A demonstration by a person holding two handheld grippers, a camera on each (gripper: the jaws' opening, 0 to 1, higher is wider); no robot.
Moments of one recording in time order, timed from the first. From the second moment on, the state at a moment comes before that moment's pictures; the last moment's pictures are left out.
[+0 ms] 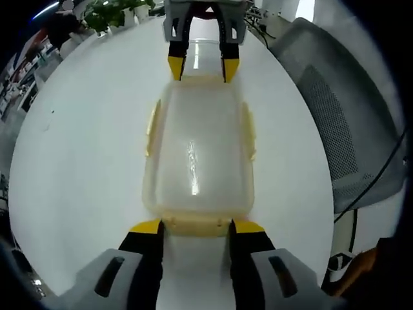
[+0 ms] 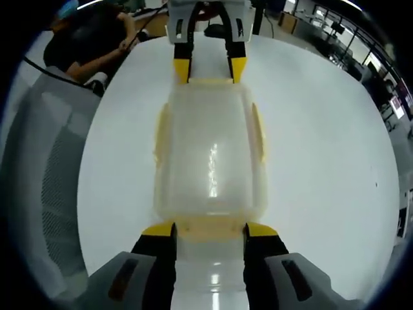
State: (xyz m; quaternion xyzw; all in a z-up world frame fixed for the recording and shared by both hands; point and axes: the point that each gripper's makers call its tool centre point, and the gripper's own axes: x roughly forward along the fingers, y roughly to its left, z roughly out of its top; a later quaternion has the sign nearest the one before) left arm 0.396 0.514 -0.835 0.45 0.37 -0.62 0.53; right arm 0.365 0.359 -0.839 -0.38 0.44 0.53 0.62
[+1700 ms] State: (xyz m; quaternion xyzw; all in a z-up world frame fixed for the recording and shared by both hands) left arm 0.383 0.498 -0.789 0.45 0.37 -0.59 0.56; right arm 0.365 0.339 -0.789 -0.39 0.40 0.56 0.62
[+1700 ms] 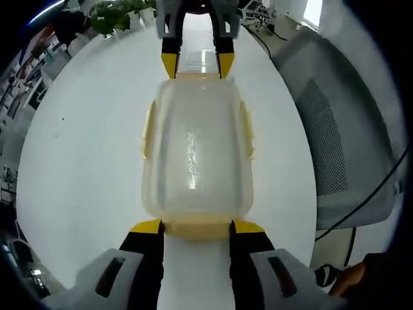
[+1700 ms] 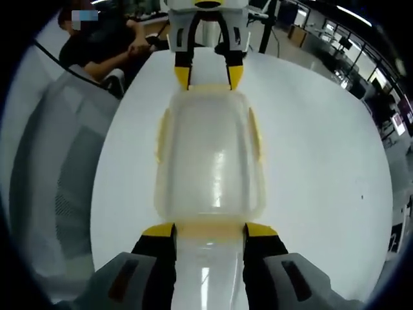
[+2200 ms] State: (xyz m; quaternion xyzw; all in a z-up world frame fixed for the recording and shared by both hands) left arm 0.375 0.478 -0.766 0.44 0.36 -0.59 0.57; right arm 0.359 0.321 -0.769 -0.40 0.38 0.56 0.62
